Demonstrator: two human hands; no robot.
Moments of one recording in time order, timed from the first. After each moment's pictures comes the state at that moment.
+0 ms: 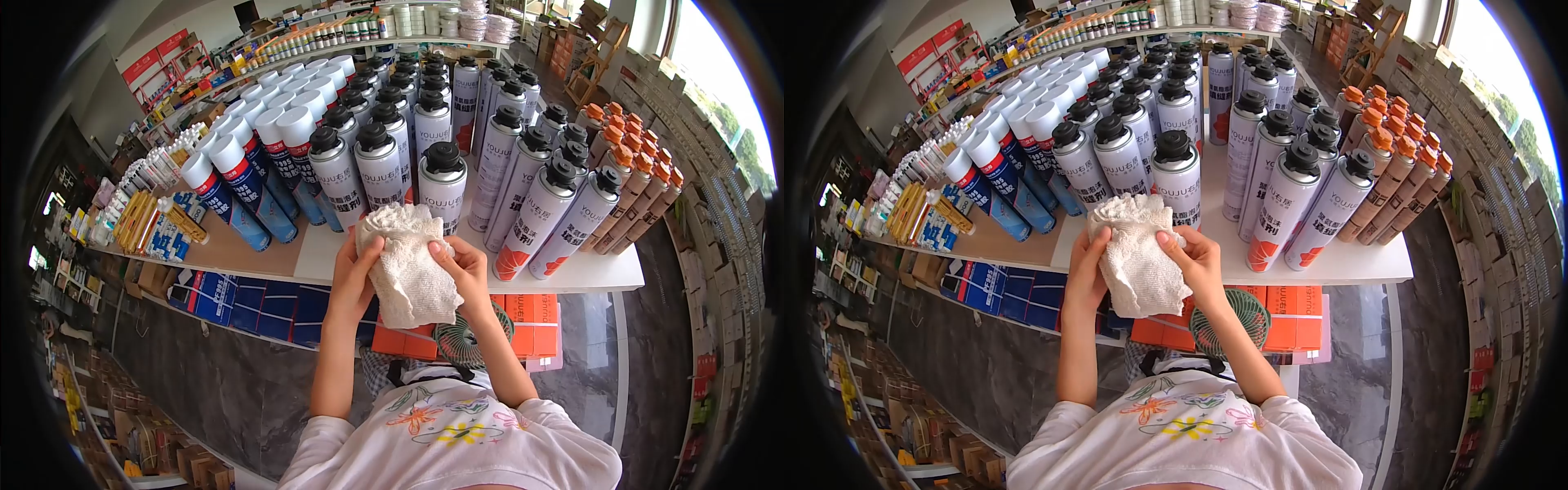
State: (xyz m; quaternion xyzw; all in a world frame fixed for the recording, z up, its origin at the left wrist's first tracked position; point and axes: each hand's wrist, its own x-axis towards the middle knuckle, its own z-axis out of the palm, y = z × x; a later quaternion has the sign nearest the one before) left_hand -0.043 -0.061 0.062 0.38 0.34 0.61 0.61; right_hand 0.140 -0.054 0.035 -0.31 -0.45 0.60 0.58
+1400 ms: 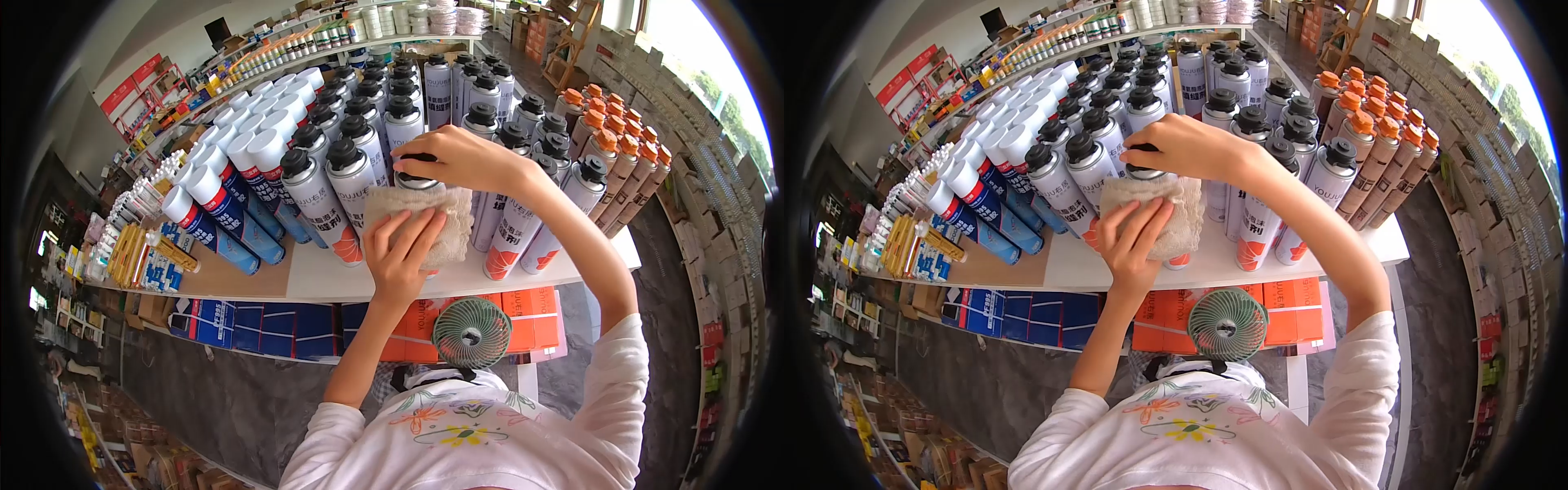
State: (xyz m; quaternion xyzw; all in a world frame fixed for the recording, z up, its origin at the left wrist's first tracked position) left_hand 0.033 -0.014 0.053 0.74 0.35 0.54 -0.21; right_hand 0.192 0.059 0.203 -0.35 -0.90 0.14 0.20
